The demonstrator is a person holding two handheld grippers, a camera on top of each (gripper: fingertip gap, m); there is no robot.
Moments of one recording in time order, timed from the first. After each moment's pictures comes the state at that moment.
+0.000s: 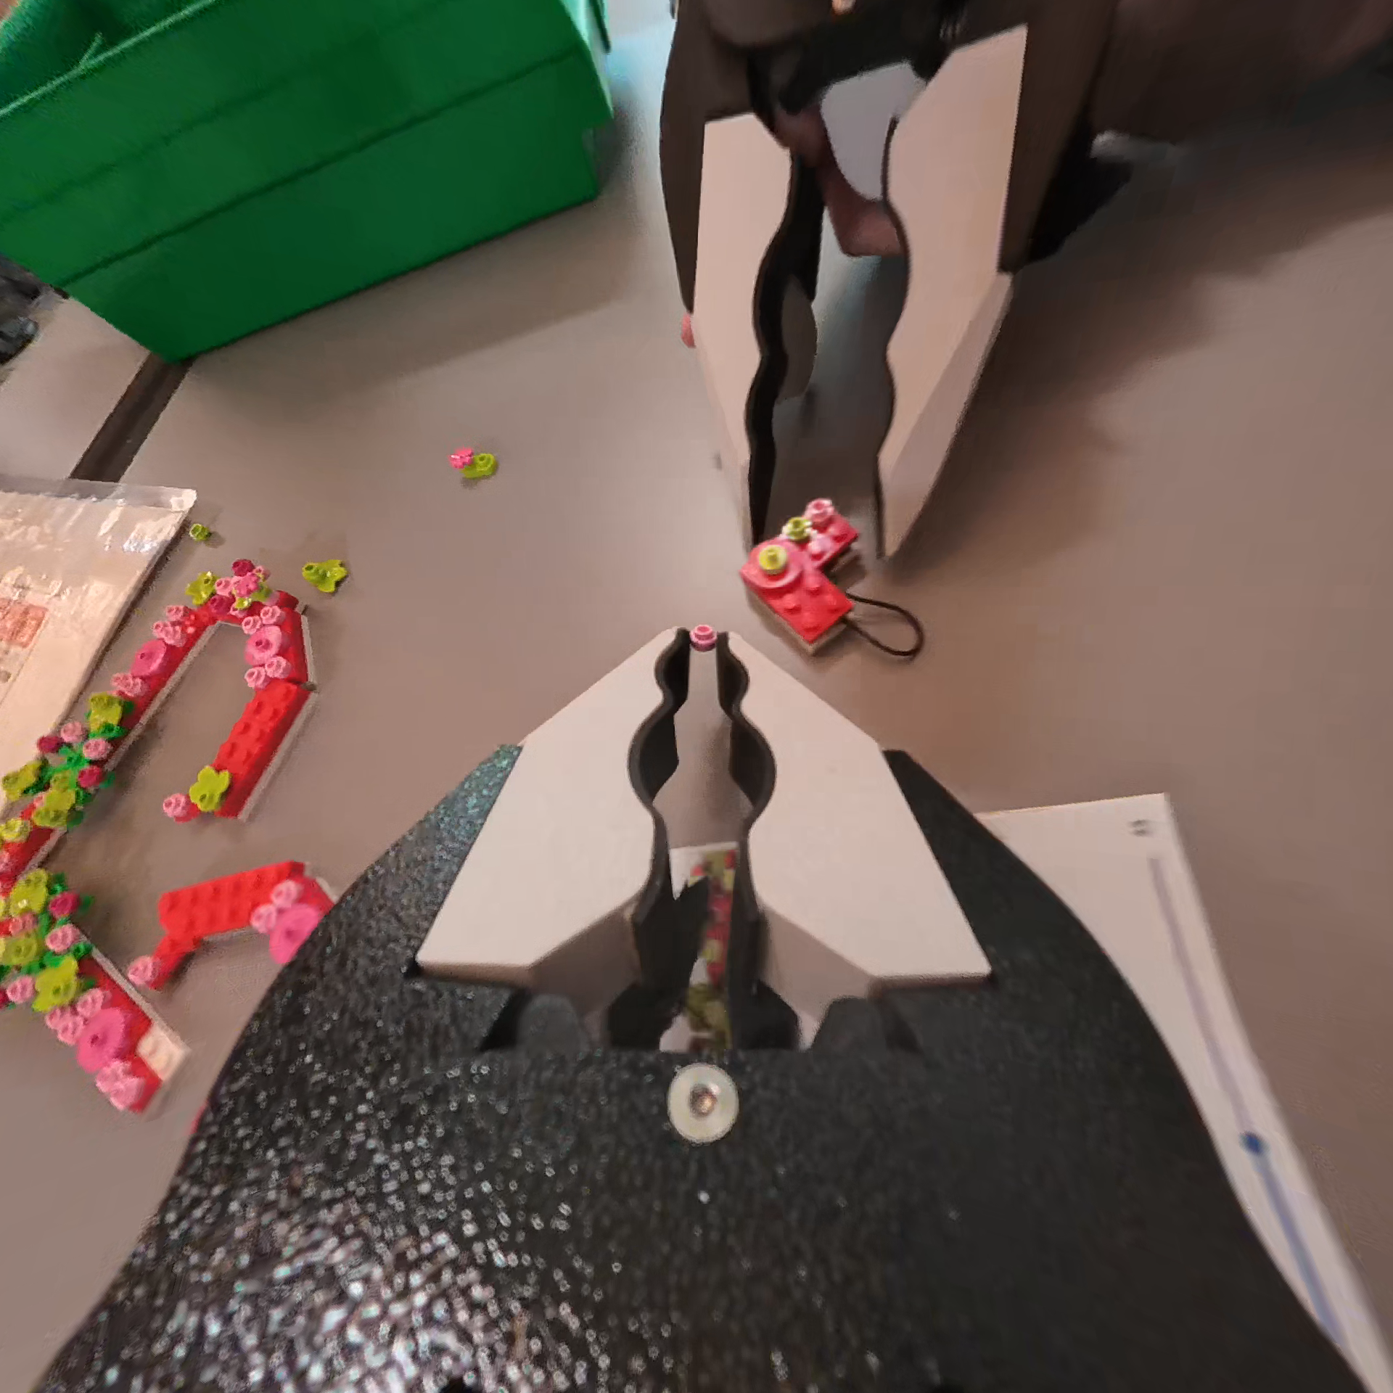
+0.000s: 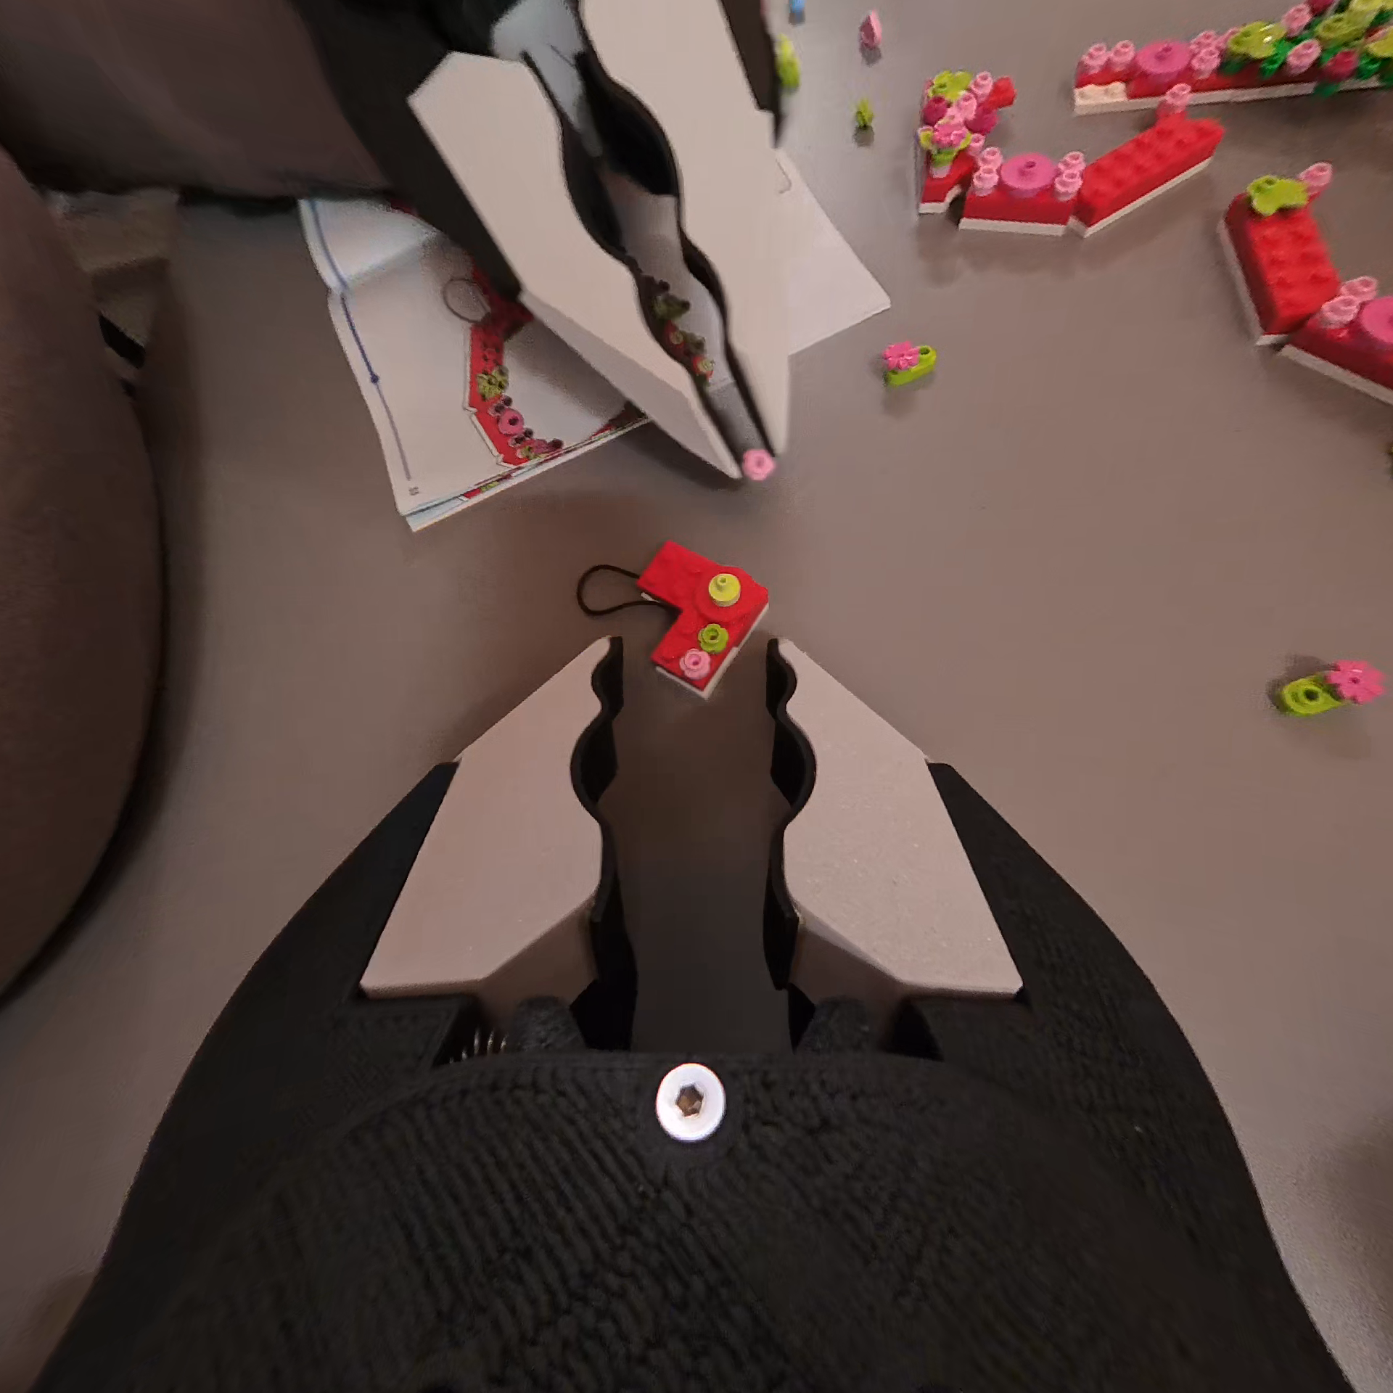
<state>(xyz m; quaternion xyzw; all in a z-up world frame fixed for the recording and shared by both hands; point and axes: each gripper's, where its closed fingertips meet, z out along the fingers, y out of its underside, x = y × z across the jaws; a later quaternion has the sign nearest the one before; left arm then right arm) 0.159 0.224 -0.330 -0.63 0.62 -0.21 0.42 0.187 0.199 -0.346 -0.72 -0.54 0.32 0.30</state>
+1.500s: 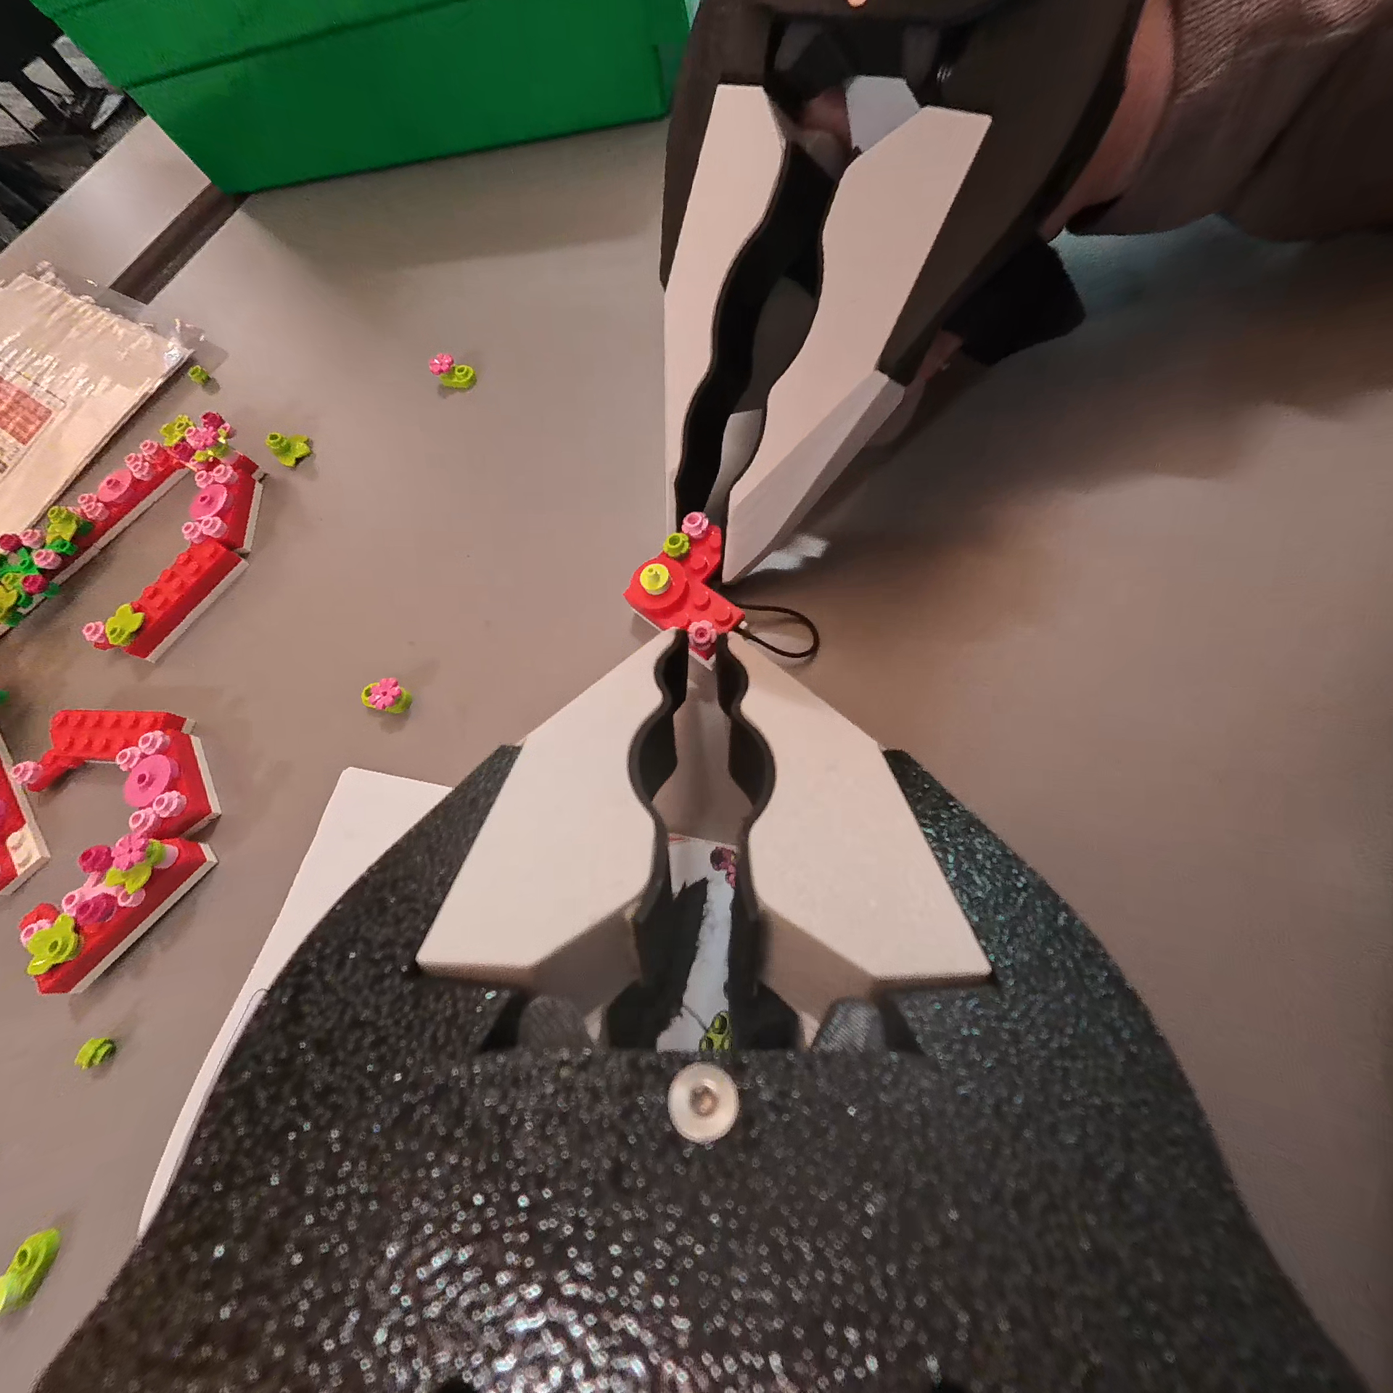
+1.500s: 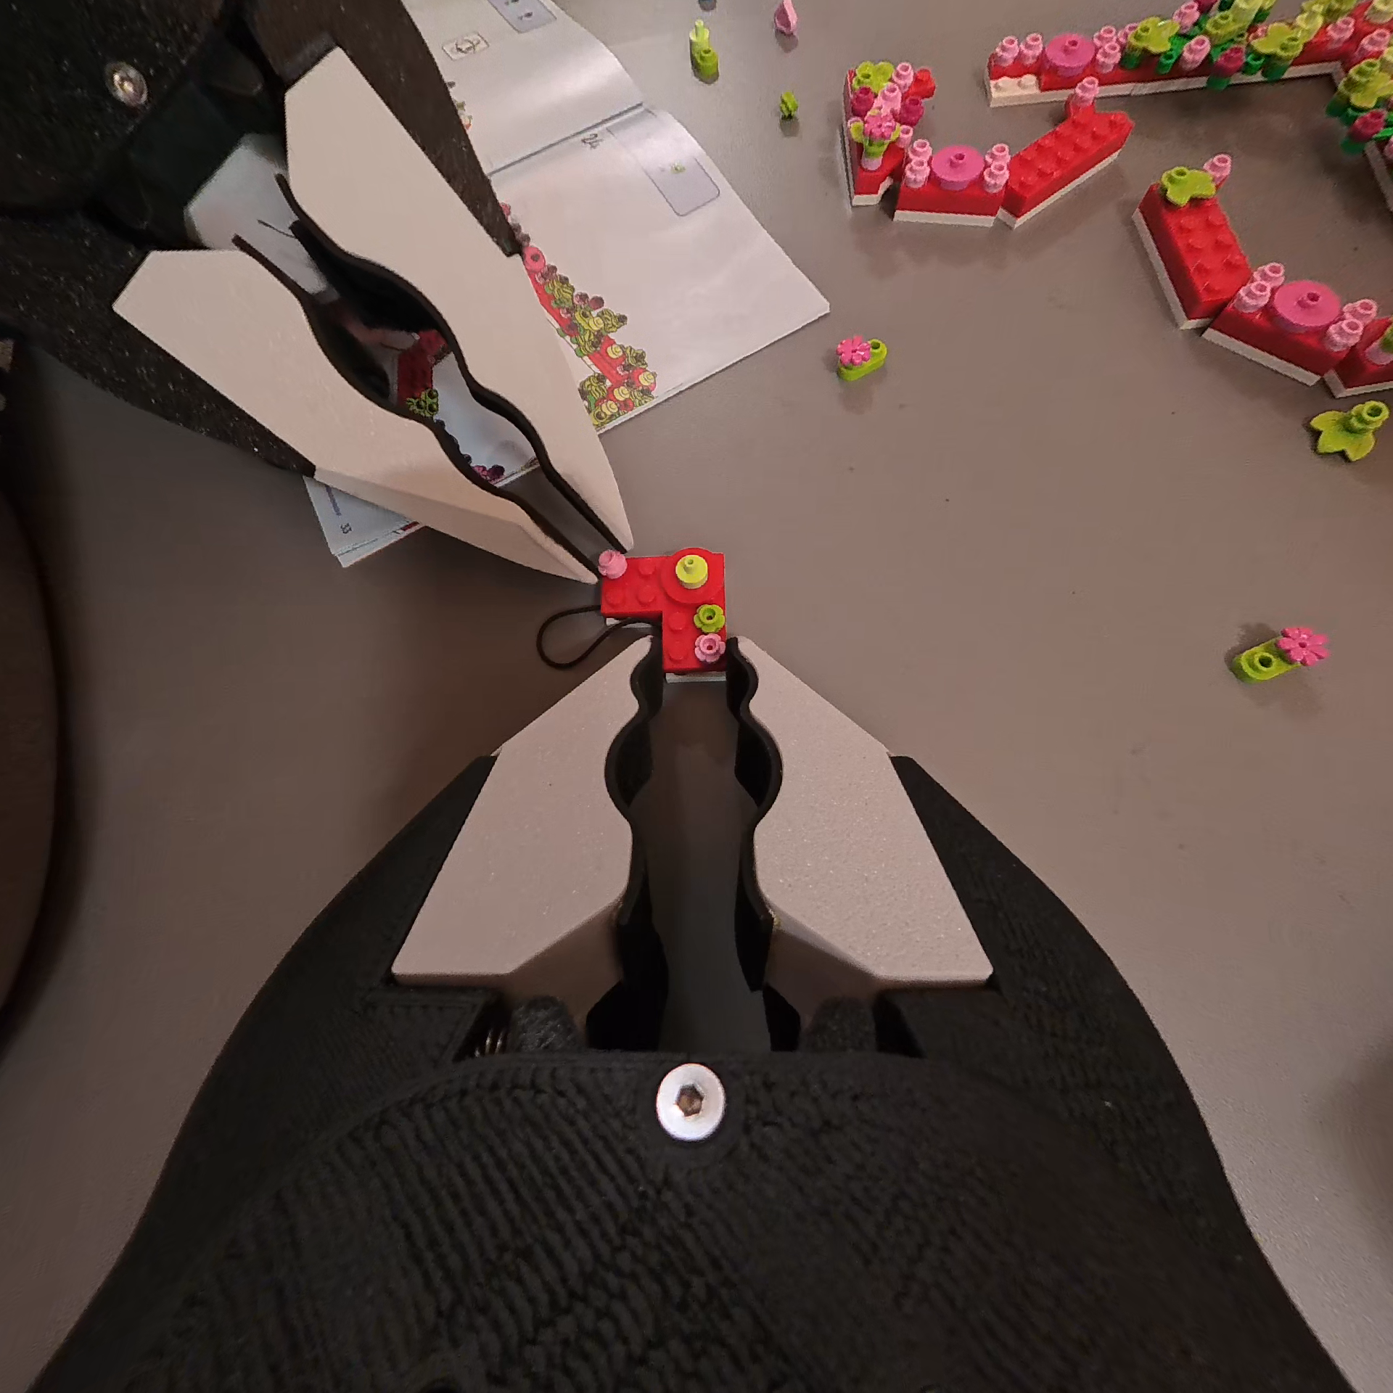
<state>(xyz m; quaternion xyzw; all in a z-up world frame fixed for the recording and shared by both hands) 0.167 0.192 -0.341 -0.72 0.52 -0.16 0.44 0.183 0.205 -0.349 -0.74 -0.52 0.28 0.33</state>
